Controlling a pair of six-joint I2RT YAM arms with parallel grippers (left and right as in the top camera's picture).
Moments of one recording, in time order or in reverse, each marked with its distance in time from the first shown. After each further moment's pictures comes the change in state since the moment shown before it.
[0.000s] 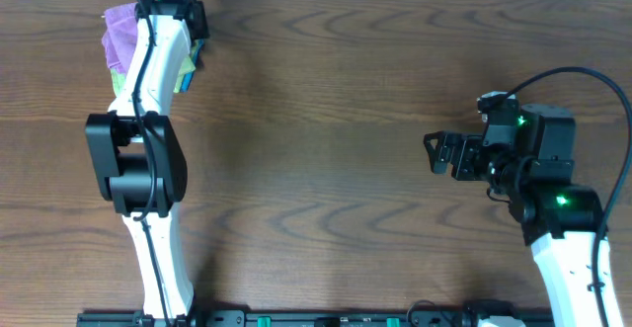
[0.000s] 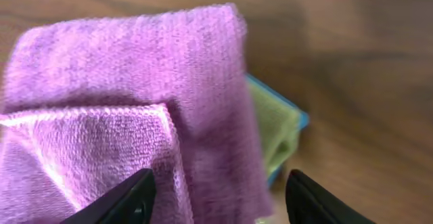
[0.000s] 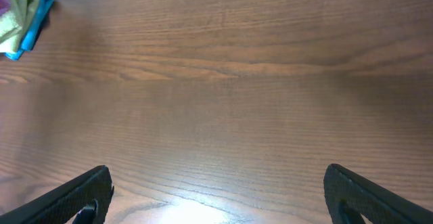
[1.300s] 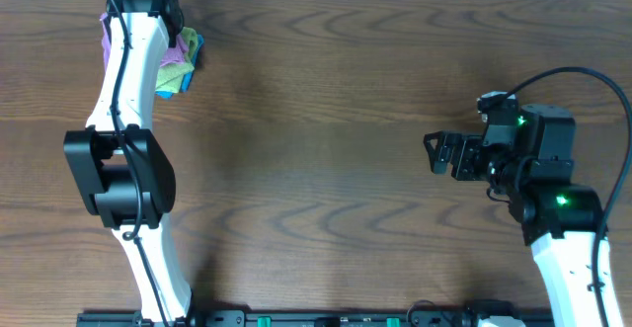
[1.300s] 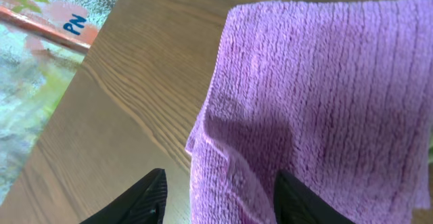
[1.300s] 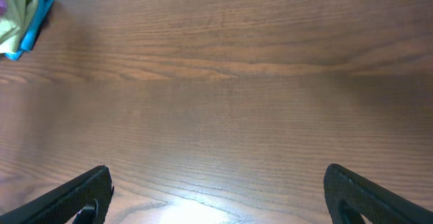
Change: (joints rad) left arm 0.051 -0.093 0.006 -0.197 -0.248 -0.113; right arm 0.000 0.000 0.000 0.000 0.000 0.000
